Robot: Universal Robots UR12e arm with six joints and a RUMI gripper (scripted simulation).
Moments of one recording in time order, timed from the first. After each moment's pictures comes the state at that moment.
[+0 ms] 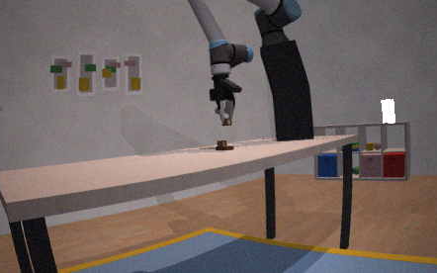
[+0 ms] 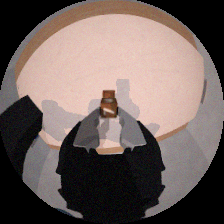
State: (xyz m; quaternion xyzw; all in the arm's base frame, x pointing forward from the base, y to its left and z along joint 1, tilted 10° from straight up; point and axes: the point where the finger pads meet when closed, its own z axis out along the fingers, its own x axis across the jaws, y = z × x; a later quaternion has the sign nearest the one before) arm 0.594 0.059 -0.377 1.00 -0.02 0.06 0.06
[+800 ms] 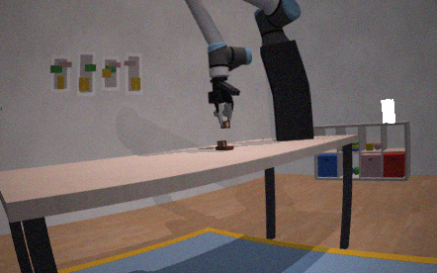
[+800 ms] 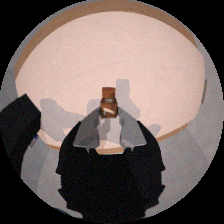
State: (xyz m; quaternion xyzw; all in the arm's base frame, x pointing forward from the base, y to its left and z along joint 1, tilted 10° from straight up) arm 0.594 0.045 -0.387 1.00 -0.02 0.06 0.06
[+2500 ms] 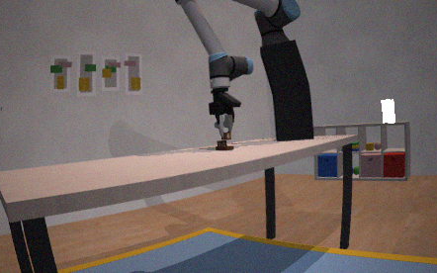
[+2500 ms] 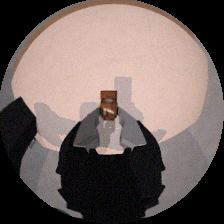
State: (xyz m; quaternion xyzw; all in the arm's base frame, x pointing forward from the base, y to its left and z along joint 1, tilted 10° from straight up) arm 0.600 0.039 -0.437 1.00 -0.02 0.06 0.06
